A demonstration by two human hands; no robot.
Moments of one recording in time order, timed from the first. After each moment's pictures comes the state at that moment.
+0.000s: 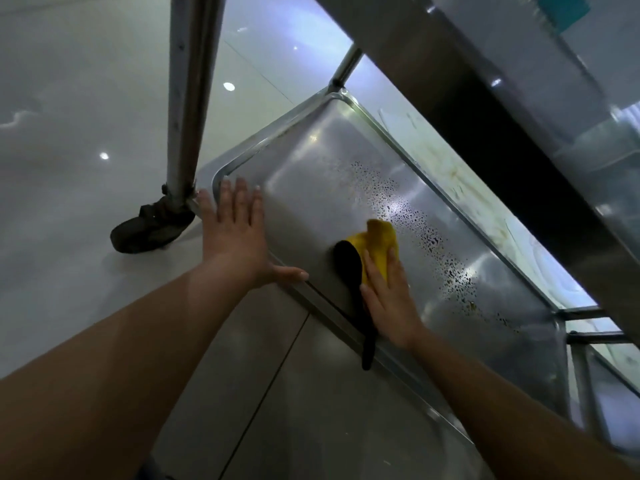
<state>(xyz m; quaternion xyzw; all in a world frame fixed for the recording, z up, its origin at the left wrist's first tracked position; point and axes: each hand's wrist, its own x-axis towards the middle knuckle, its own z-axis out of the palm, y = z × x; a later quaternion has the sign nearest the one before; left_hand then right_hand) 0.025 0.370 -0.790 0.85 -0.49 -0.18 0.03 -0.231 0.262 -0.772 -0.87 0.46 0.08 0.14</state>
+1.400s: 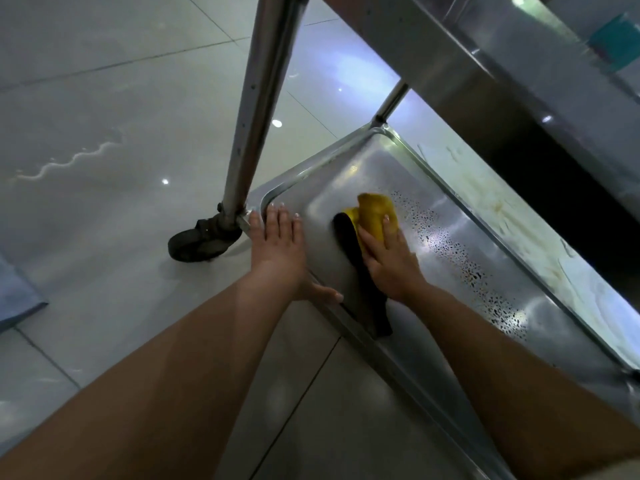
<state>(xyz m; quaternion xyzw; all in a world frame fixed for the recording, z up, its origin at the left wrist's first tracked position) 0.023 0.362 -0.786 0.86 -0.47 -0.21 0.00 -0.121 0.216 -0.773 -0.90 0.41 0.12 0.10</state>
